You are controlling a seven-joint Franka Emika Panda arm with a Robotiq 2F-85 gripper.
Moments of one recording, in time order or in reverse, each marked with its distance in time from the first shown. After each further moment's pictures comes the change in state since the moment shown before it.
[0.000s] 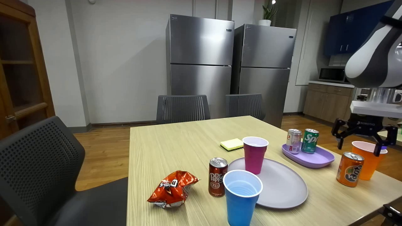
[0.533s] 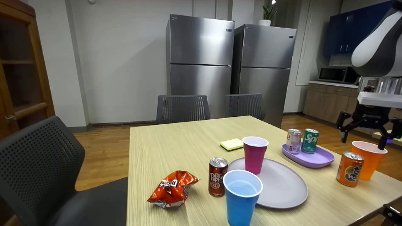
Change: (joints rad) arm -0.013 -0.086 -0.011 -0.007 0.002 -0.076 -0.055
